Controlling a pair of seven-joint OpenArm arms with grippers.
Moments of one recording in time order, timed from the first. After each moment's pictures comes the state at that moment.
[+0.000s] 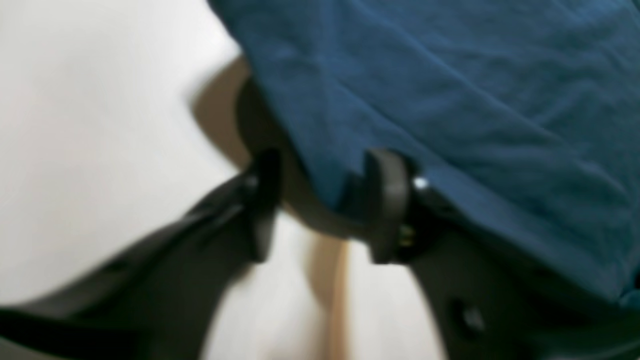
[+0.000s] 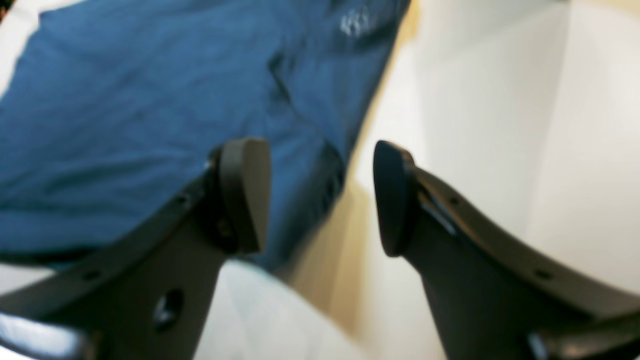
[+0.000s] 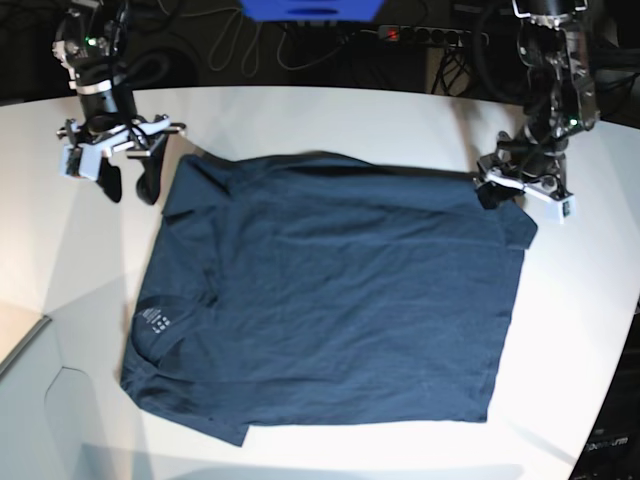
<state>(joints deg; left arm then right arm) 12.4 -9.5 -18.9 81.6 -32.9 -11.0 32.1 -28.8 -5.3 24.5 103.8 9.7 25.6 -8.0</state>
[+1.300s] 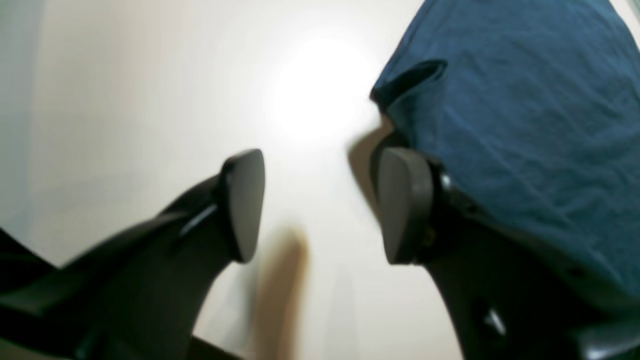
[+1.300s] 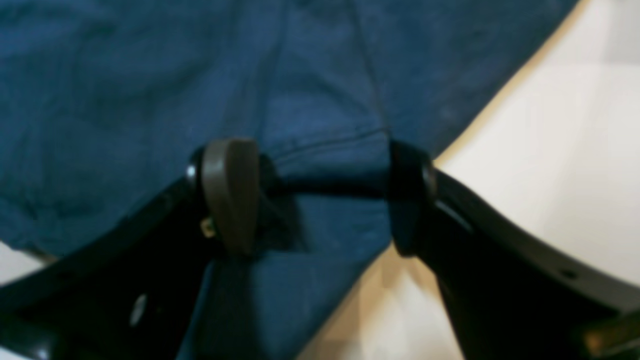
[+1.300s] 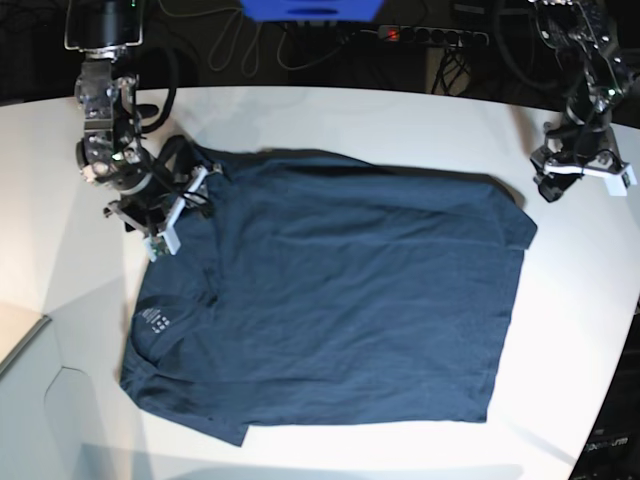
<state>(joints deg) 14.9 -5.5 -35.4 86.3 -32.7 -11.1 32.1 -5.5 7.8 6.4 79.7 0.1 25.7 -31.3</state>
